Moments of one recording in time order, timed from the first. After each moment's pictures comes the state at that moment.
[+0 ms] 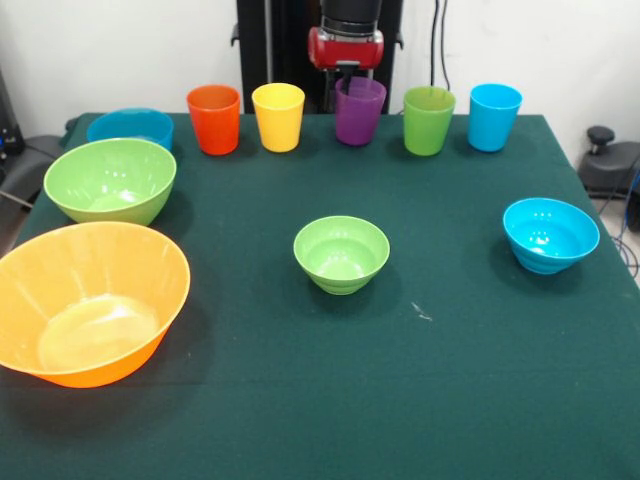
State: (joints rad) arm -0.10 -0.39 -0.30 2.24 -0.48 -0.49 1.78
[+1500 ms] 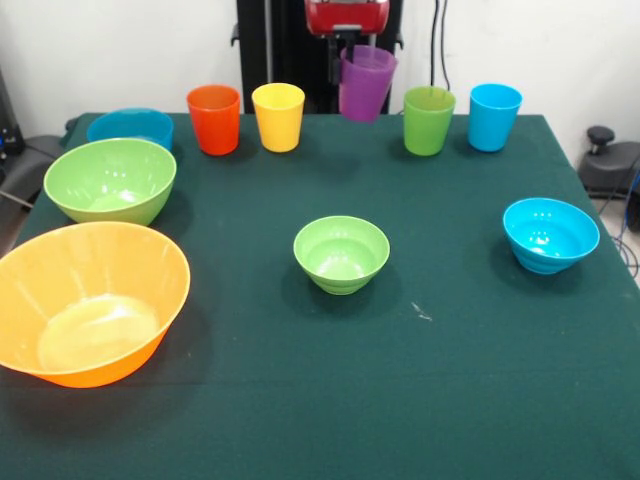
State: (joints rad) arm -0.42 -0.84 0.05 2.35 -0.45 -0.04 1.78
